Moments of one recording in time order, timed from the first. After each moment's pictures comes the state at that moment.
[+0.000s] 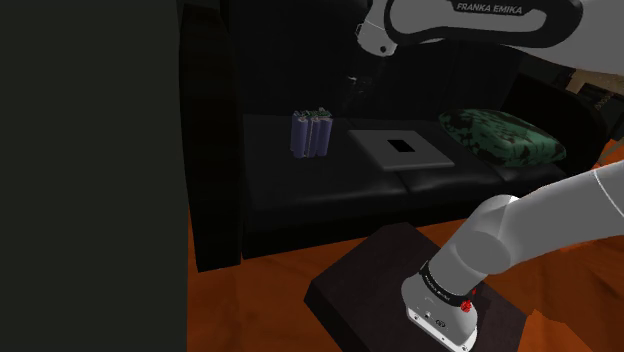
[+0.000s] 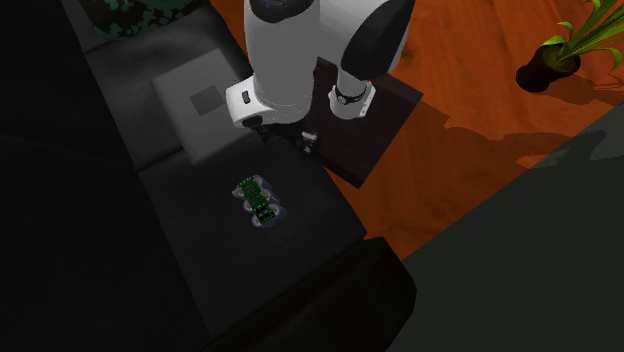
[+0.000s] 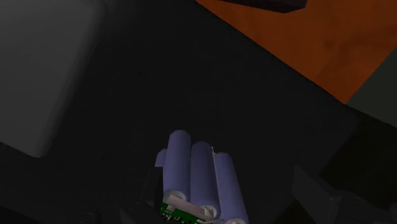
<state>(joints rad) -0.01 -0.46 0.13 -2.17 0.02 1.84 -0.06</state>
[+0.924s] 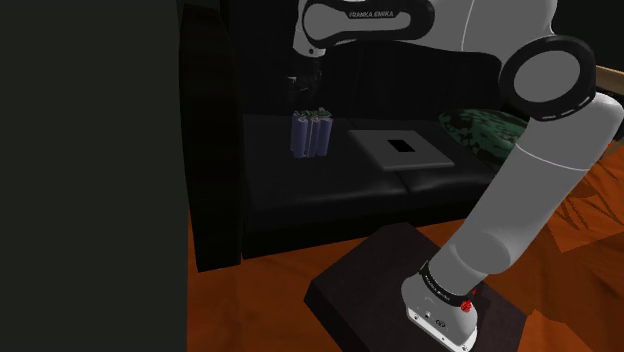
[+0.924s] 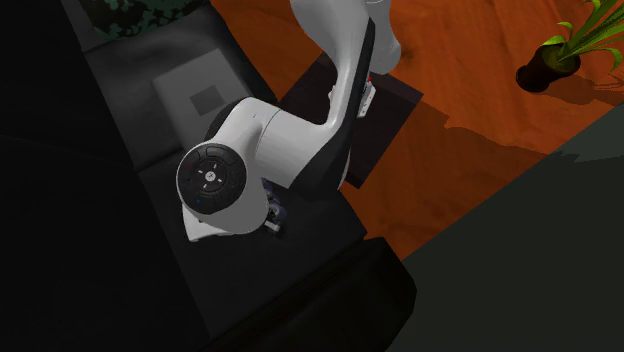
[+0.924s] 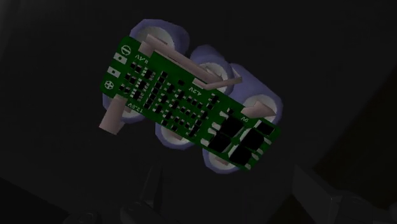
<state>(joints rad) -0.01 0.12 0.19 -1.69 -0.11 1.85 0.05</state>
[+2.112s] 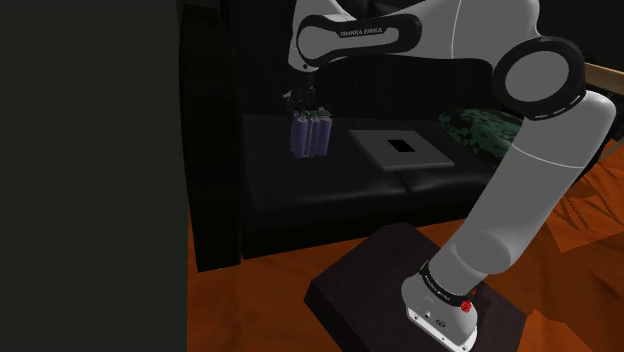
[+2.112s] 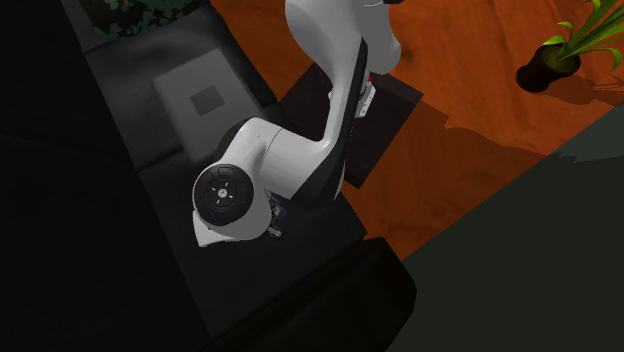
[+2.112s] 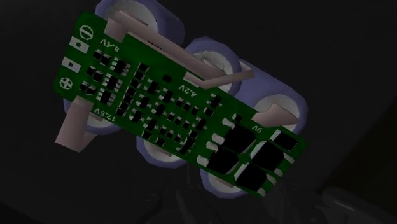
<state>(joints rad) 0.00 0.16 0.19 -1.75 -0.12 1.94 0.07</state>
